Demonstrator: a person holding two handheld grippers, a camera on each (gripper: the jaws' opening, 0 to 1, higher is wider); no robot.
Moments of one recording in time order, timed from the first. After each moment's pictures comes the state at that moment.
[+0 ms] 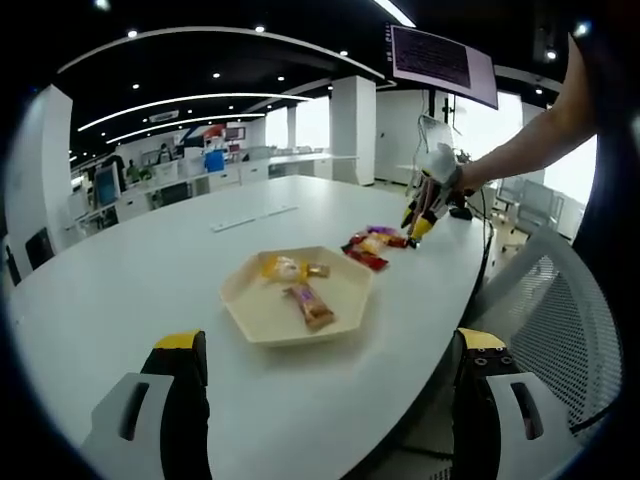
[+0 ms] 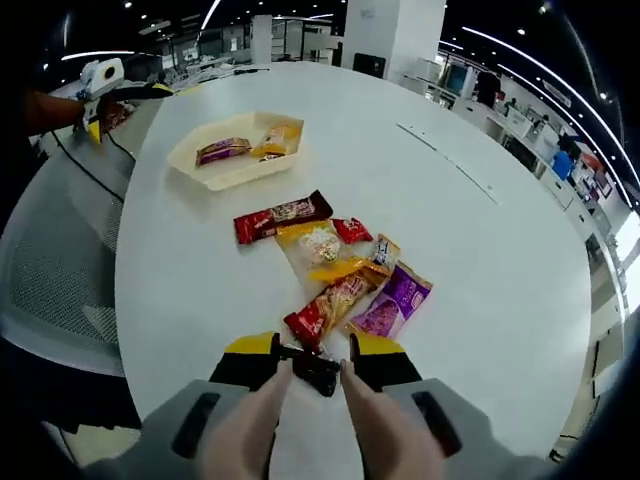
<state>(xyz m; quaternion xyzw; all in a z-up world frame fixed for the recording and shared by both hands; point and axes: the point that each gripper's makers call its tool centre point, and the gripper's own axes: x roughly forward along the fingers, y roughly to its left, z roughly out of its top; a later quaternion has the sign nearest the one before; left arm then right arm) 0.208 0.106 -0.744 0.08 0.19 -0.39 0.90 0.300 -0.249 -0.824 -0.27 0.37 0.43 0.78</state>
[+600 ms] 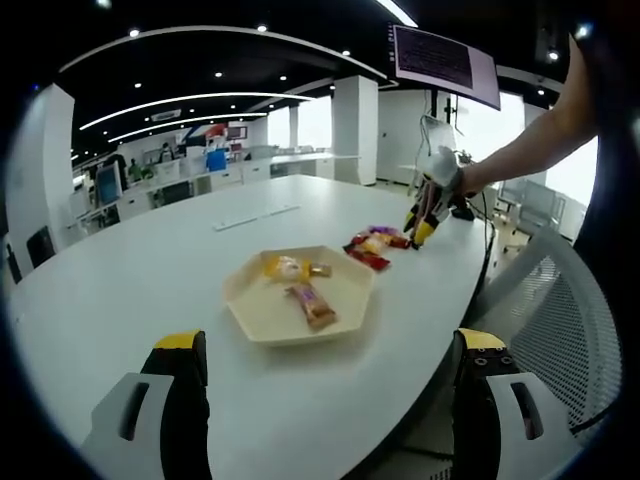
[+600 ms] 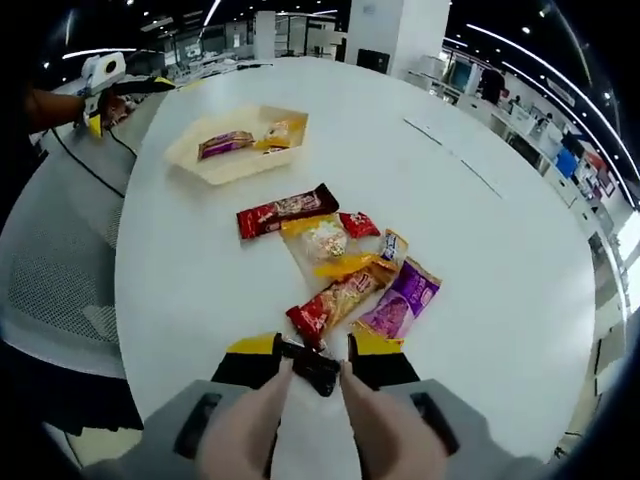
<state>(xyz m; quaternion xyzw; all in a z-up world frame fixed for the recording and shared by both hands) 0.209 0.107 -0.744 0.08 0.19 -0.39 0.90 0.294 -0.243 -0.828 -0.23 0.39 0.41 0.79</state>
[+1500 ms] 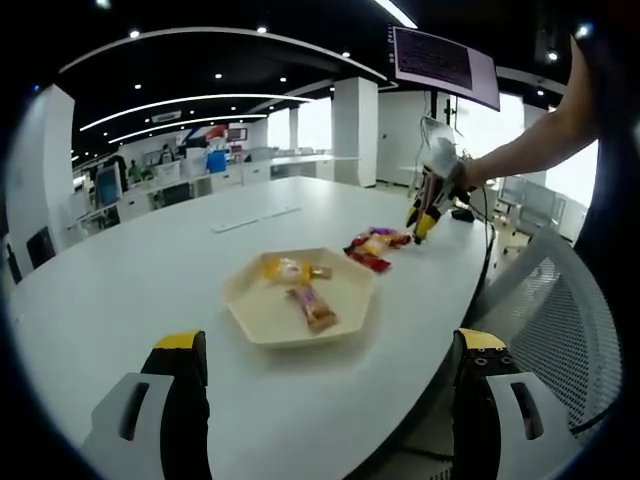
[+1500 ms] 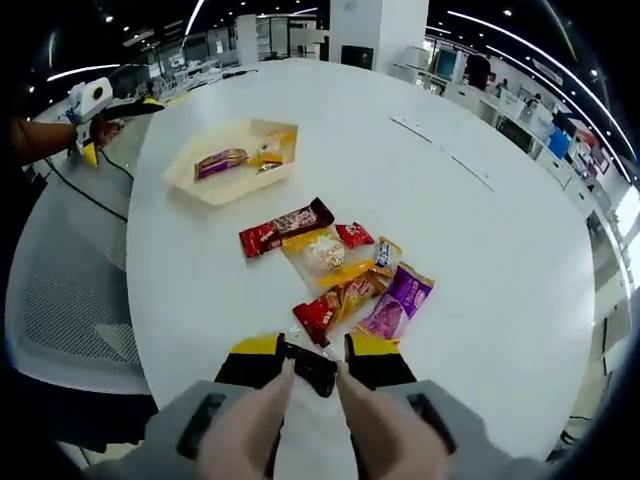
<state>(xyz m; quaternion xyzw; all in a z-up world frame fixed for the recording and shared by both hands) 0.210 0.107 -0.742 0.08 0.19 -0.39 0.90 0.294 -0.242 -0.803 -0.23 0.39 0.41 0.79</state>
